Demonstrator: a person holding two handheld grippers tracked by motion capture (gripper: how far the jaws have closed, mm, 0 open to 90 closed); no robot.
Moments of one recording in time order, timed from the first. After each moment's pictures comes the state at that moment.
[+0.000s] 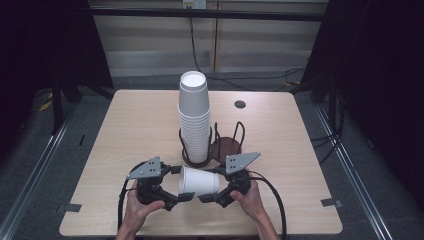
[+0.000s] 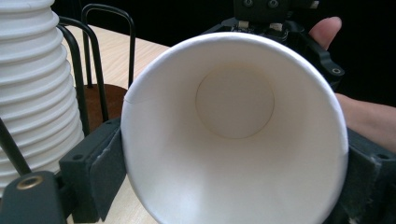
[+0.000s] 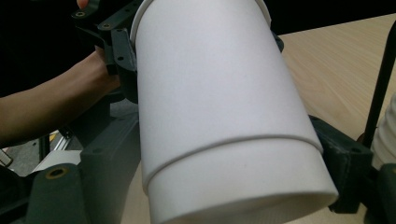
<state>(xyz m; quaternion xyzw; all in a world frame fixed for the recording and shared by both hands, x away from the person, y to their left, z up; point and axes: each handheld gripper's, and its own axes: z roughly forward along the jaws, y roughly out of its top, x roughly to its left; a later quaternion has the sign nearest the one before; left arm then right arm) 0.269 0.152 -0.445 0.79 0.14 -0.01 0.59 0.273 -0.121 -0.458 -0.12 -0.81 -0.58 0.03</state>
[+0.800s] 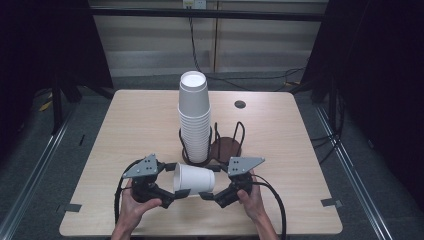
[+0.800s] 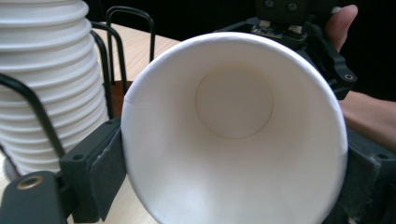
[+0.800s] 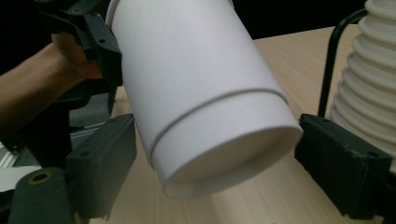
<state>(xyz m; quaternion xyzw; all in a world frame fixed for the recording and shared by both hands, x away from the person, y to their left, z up) 0.268 0.163 -0.435 0.80 0.16 0.02 0.57 0.262 -0.125 -0.460 -0.16 -0.80 -0.58 -0.05</state>
